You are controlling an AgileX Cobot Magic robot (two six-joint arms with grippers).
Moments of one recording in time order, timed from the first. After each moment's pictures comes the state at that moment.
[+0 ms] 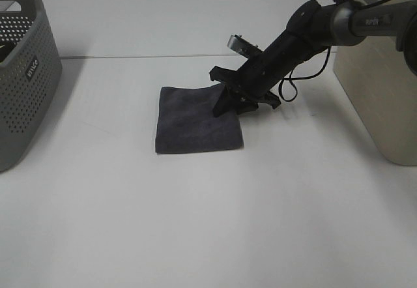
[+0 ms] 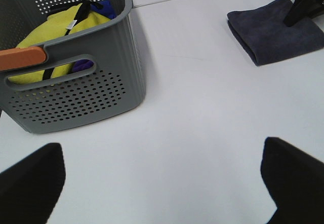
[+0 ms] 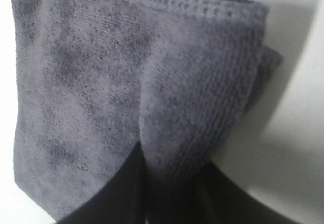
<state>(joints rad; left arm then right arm) -0.03 0.00 -0.51 -0.08 1.04 0.16 0.28 2.53 -1.93 0.70 0.92 -0.29</state>
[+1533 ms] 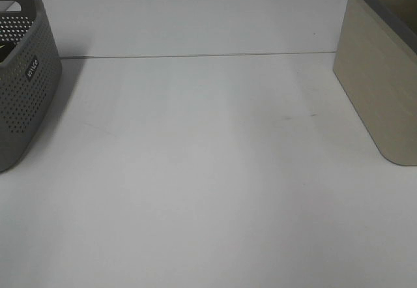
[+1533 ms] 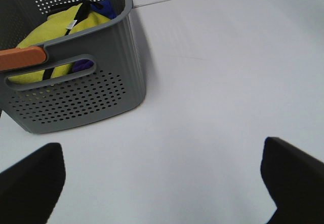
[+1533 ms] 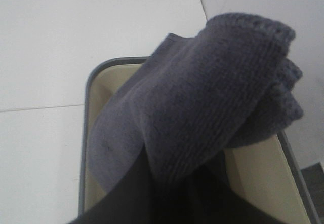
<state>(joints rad) -0.03 0.00 -0.51 -0.08 1.04 0.16 -0.05 1.74 -1.93 -0.16 0.90 0.06</state>
